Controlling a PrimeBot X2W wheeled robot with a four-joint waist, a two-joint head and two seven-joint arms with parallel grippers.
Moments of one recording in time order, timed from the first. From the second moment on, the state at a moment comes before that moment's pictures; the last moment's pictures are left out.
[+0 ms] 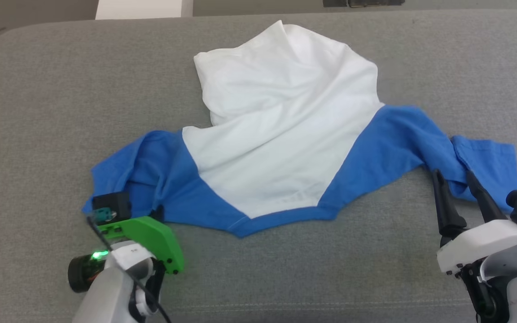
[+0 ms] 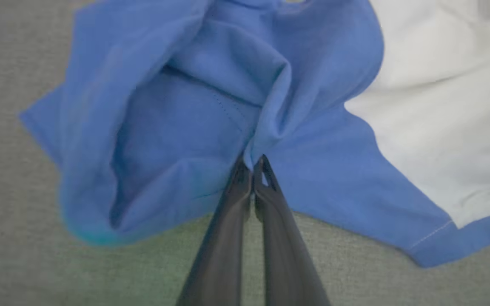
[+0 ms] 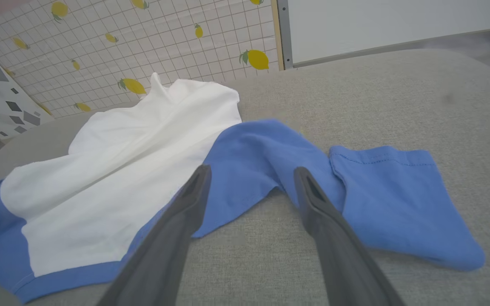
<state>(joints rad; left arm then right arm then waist) -0.24 0.17 -0.22 0.30 -0.49 0.18 0.21 -0.09 -0.05 -0.13 0.01 0.27 0.13 0.11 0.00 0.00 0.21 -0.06</state>
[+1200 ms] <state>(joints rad) -0.24 0.19 -0.21 0.21 -0.53 0.20 0.17 -0.36 -0.05 -0.13 0.36 0.18 0.13 0.42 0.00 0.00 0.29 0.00</state>
